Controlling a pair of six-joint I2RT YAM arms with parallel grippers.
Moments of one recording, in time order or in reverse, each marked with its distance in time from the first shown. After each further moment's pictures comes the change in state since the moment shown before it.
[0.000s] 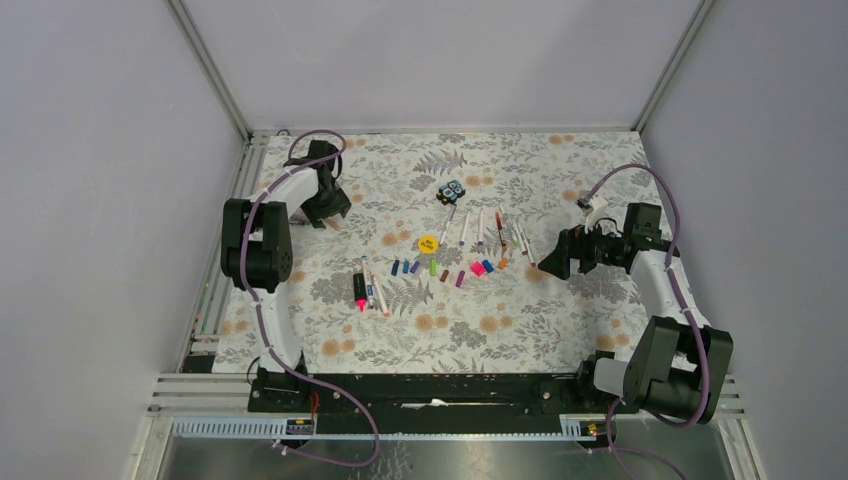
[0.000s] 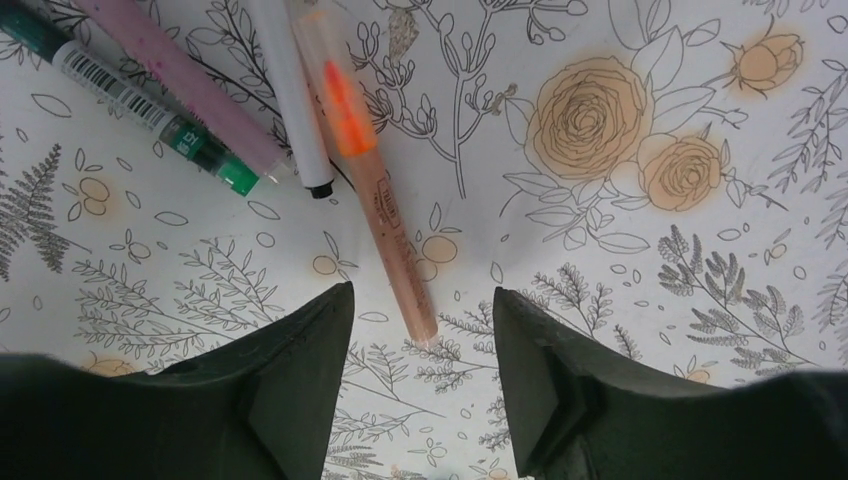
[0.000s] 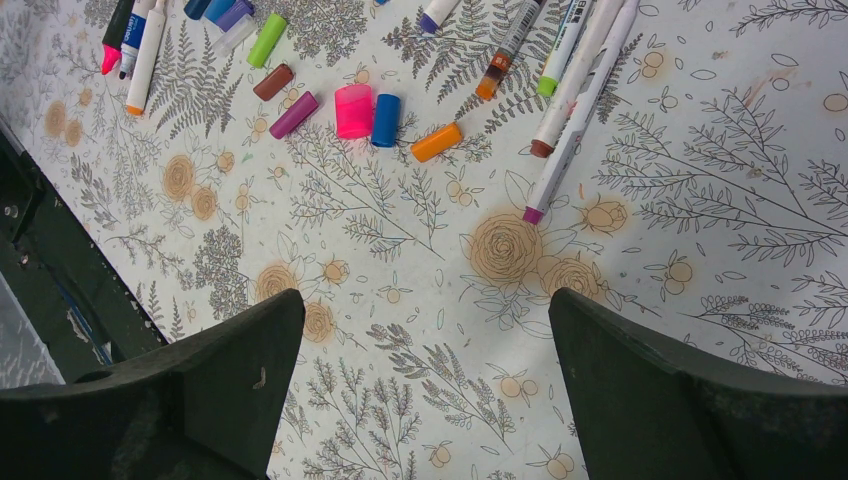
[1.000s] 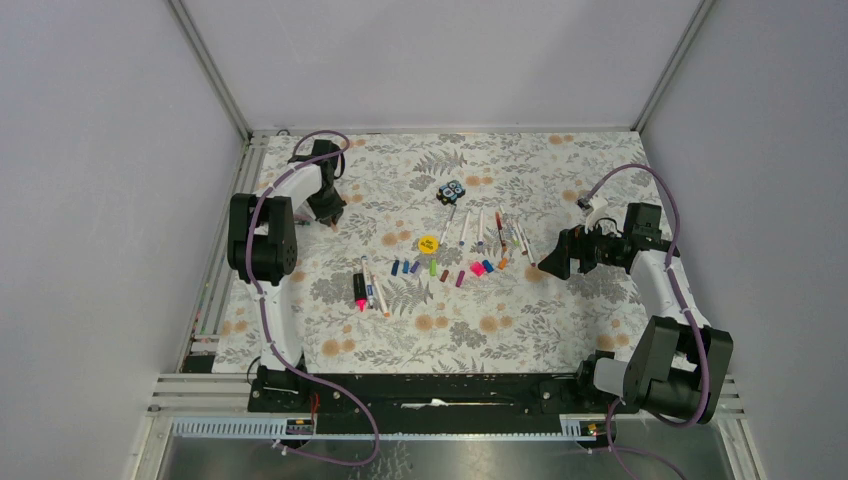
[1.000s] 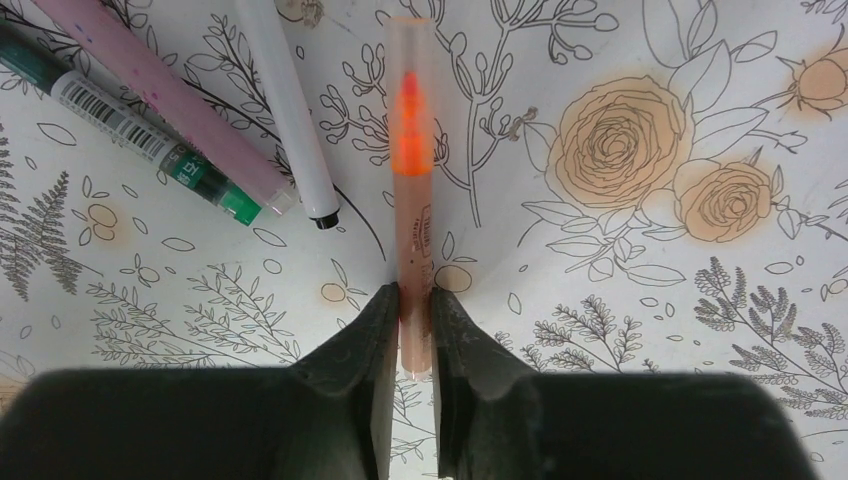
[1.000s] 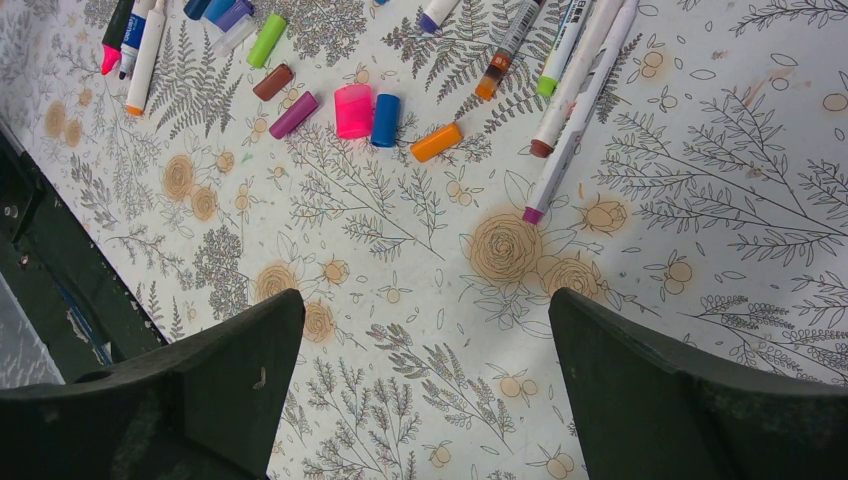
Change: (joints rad) left arm 0.000 0.092 0.092 -0.070 -0.031 0.031; right arm -0.001 0.000 0.000 0.000 0.000 0.000
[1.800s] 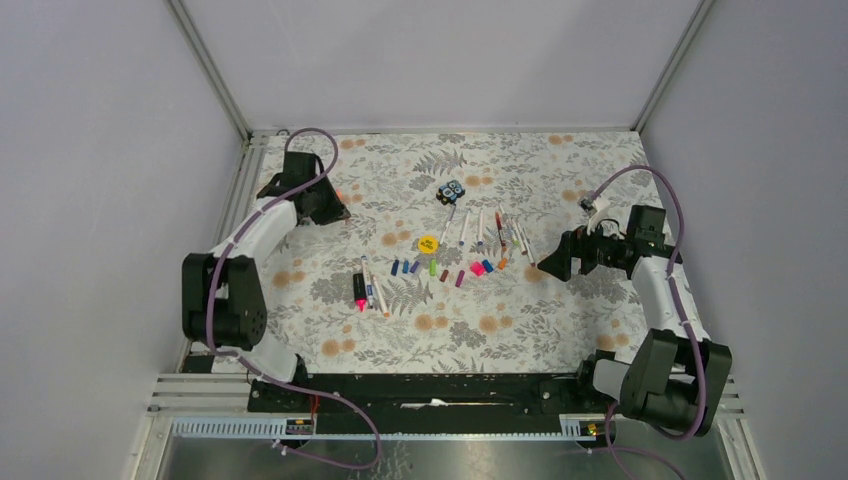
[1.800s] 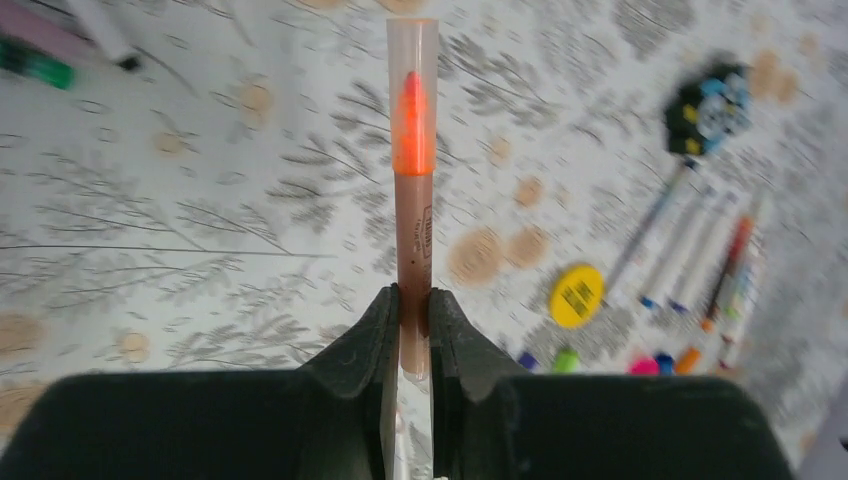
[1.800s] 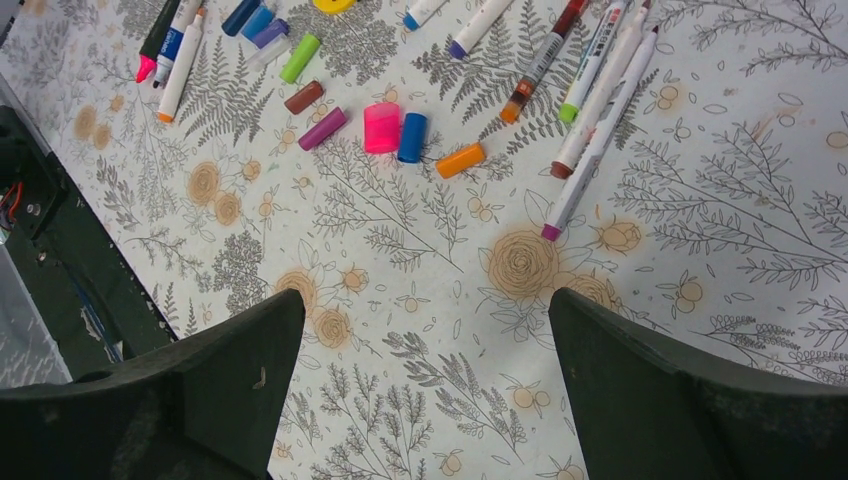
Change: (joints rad) left arm 0.000 -0.465 -0.386 0.276 0.334 0.104; right arm -0.014 -0.048 -0.014 -0.001 -0.055 -0.008
